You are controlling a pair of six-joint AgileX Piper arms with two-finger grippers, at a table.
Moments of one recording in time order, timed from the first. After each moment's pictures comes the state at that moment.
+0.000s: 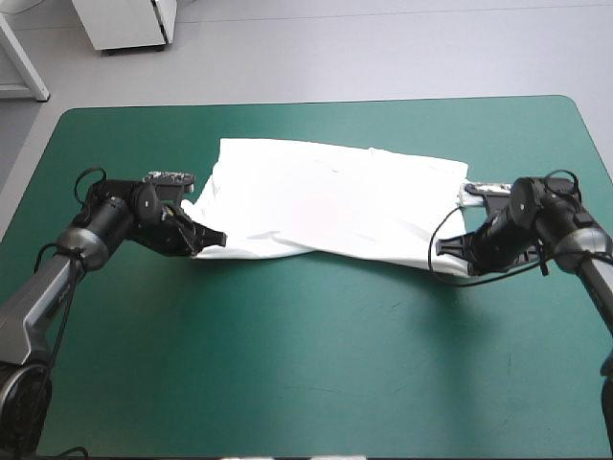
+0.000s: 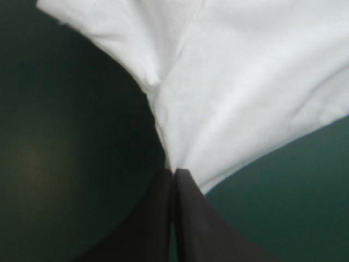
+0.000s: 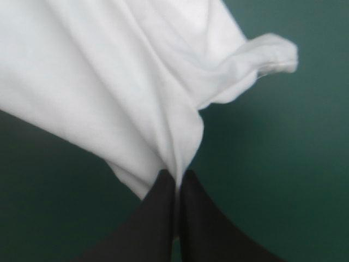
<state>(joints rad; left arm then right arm) -0.19 1.57 -1.20 -0.10 0.91 0.01 0.09 1.52 -1.17 0.11 1.04 0.02</state>
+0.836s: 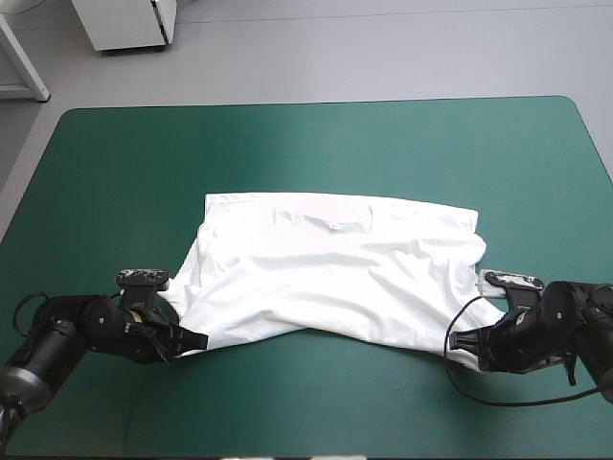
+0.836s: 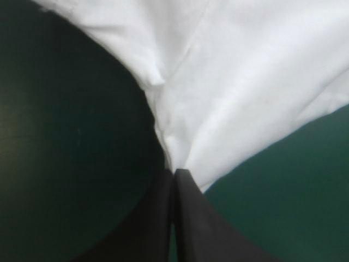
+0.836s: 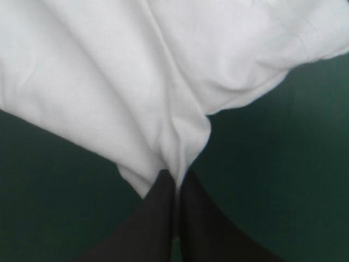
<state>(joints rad) -0.19 1.07 -0.65 -0.23 0.91 0.04 0.09 1.08 -0.69 0.20 1.08 0.04</state>
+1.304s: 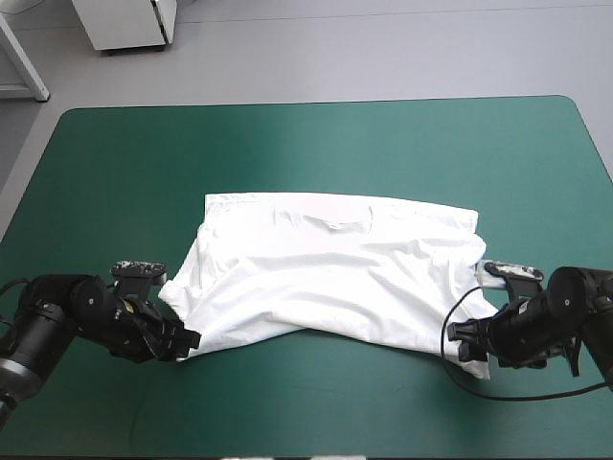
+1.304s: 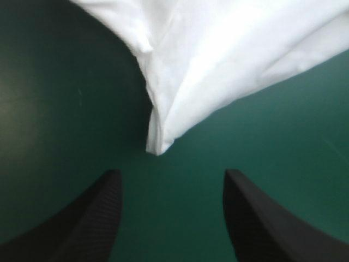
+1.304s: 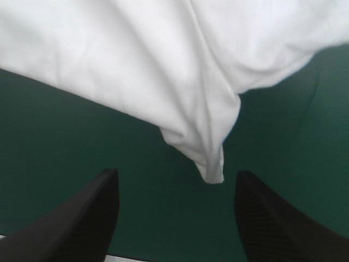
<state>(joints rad) -0.19 1.07 -0.78 -0.20 1.15 0.04 0.09 1.08 -0.79 0.24 1.20 0.04</state>
